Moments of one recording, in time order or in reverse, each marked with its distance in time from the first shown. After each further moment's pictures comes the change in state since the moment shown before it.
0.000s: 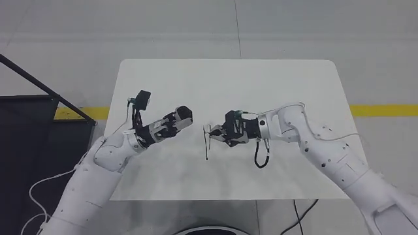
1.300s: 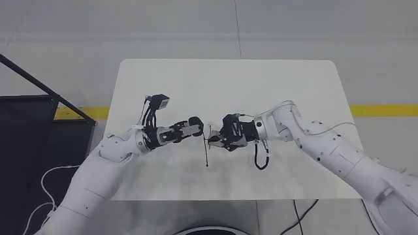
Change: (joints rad) left arm -0.098 -0.003 0.123 0.083 -0.487 0.093 -0.435; right arm 0.186 -0.016 -0.323 0.115 0.052 0.000 -0.235
